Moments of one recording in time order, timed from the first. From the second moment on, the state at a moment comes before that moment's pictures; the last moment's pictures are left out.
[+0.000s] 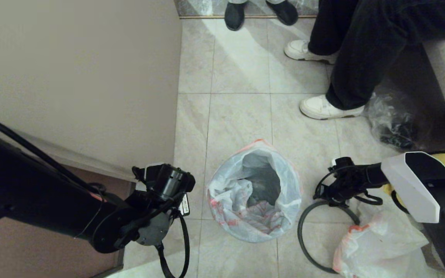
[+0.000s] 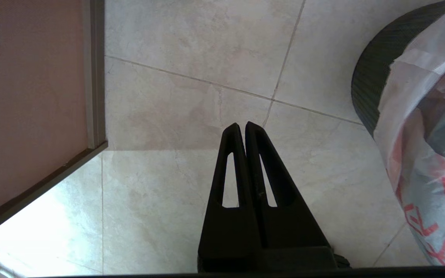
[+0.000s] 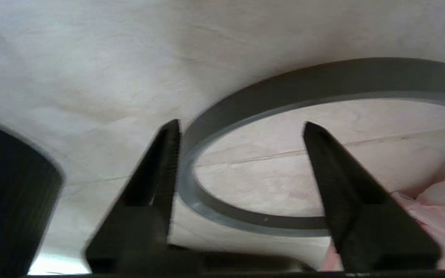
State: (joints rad) left arm -0.60 1.88 -0.78 -0.30 0.67 -0.56; right arm 0.01 2.74 -1.92 0.23 0.13 0.40
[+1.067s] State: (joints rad) left arm -0.58 1.89 -0.78 -0.30 0.67 -0.56; right arm 0.04 2.87 -1.98 0.15 0.09 0.25
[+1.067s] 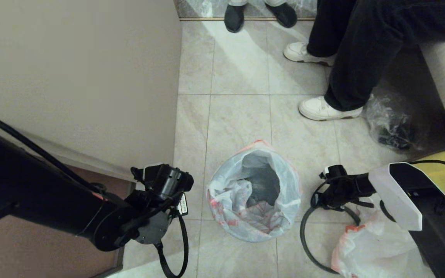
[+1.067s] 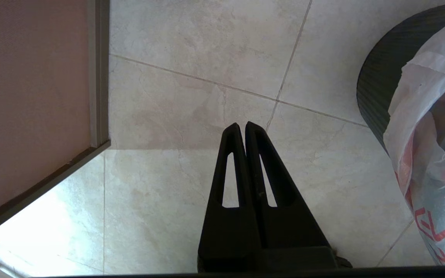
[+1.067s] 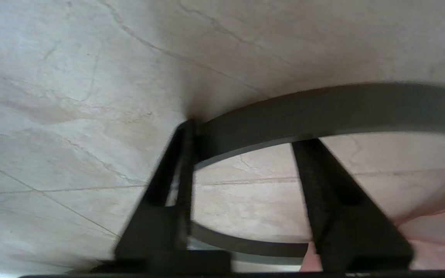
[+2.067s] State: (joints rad) left arm -0.64 1.74 -0.78 -0.29 0.68 -0.47; right arm 0.04 2.40 -1.82 0.48 0.15 0.45
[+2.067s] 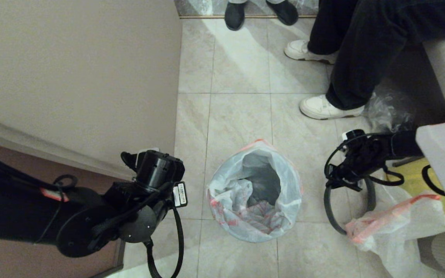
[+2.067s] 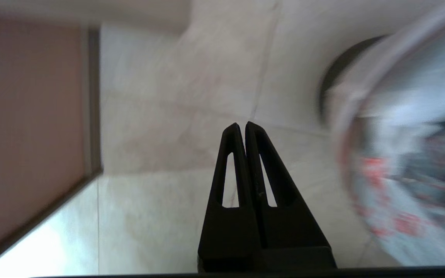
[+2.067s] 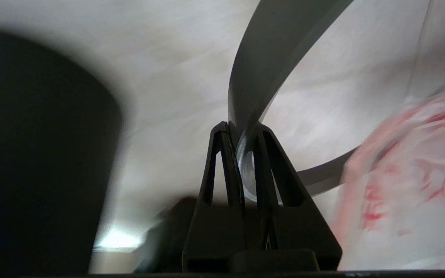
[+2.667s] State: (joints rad) left arm -0.74 1.61 -0.89 -0.32 0.63 -0.21; right arm 0.28 1.84 -1.52 0.62 0.01 0.51
